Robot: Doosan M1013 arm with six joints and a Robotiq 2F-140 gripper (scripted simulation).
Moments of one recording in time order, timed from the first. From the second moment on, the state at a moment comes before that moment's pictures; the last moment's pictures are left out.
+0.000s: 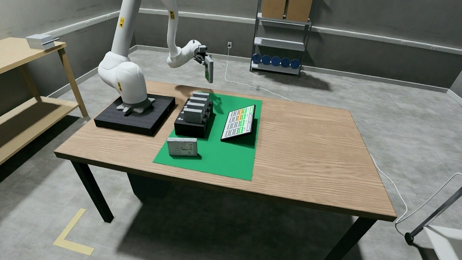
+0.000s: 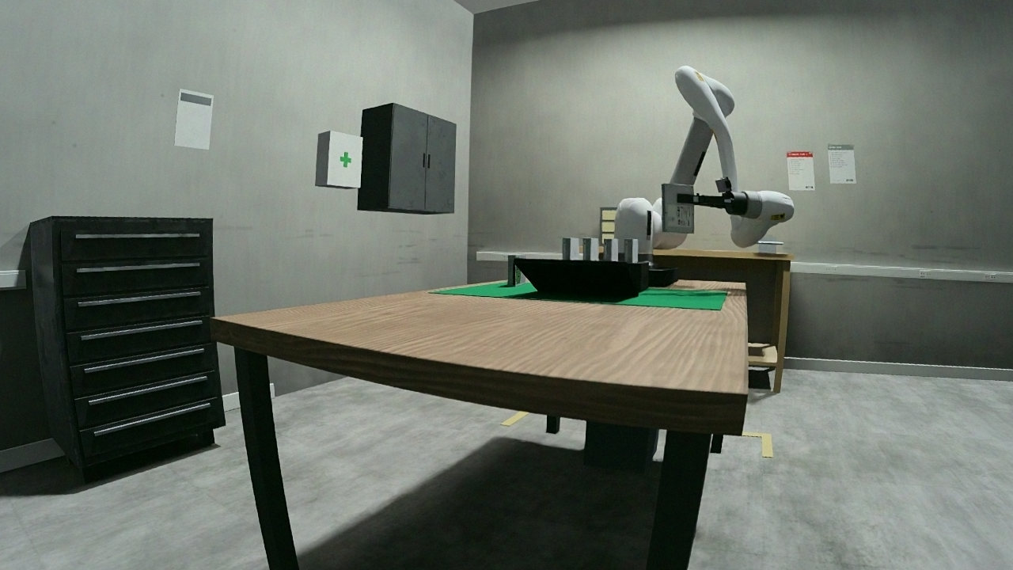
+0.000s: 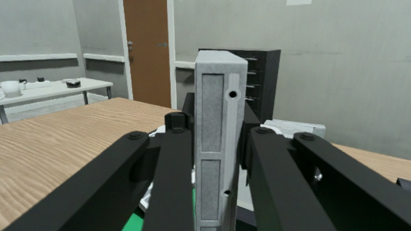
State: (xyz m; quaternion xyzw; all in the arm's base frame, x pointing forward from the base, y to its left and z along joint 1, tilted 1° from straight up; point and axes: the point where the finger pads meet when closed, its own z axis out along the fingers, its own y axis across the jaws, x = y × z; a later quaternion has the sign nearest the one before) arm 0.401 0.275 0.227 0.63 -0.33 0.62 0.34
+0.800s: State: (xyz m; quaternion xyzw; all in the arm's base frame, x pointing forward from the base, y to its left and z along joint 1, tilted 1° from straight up) arm 0.400 0.285 0.227 0.63 -0.33 0.62 0.34
